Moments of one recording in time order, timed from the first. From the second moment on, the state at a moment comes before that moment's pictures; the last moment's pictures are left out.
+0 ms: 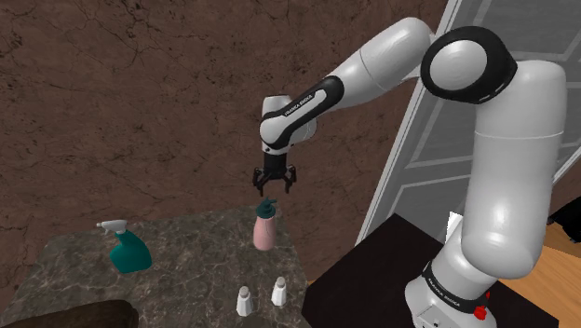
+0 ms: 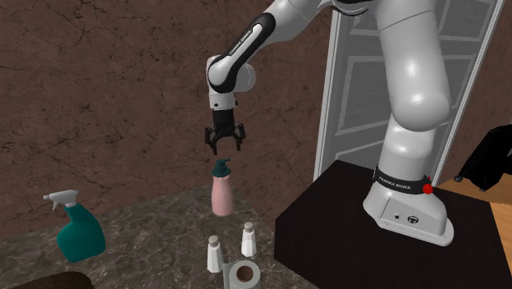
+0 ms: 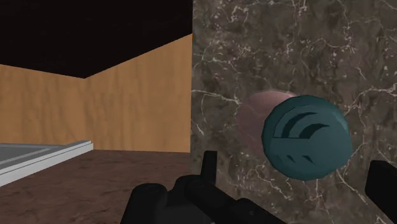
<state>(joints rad) 0.09 0.37 0.15 -2.03 0.11 2.24 0.57</state>
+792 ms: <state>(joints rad) 0.12 0.62 0.14 -1.88 0.10 2.33 0.62</state>
